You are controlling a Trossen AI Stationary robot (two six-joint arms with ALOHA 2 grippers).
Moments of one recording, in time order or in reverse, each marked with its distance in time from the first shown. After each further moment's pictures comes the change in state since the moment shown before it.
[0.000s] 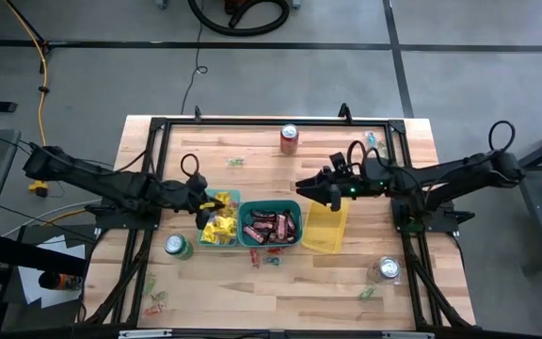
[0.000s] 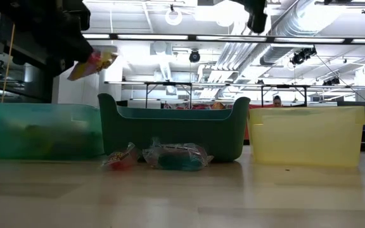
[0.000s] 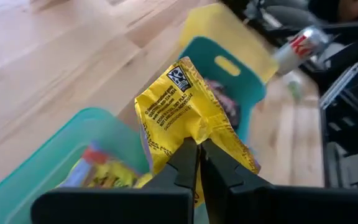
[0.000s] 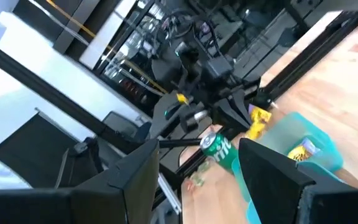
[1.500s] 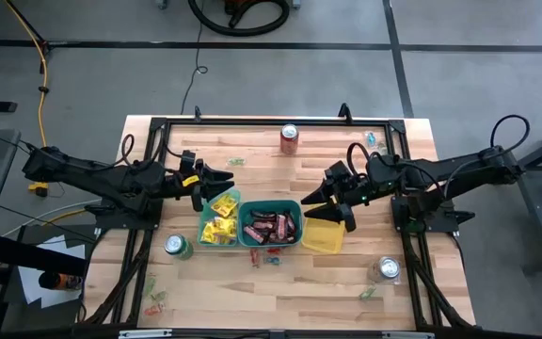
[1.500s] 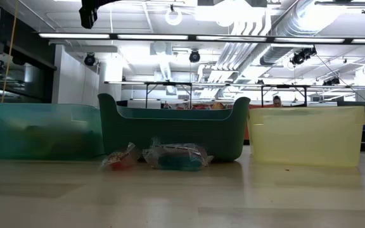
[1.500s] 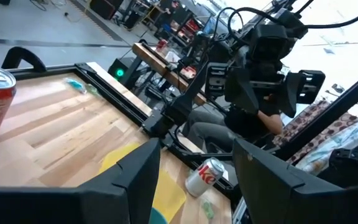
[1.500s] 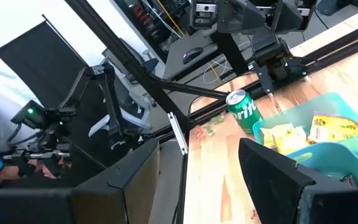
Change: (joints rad) left arm 0.026 0.004 0.132 0.433 -0.089 0.091; right arm 0.112 0.000 0.295 -0.449 -0.123 -0.220
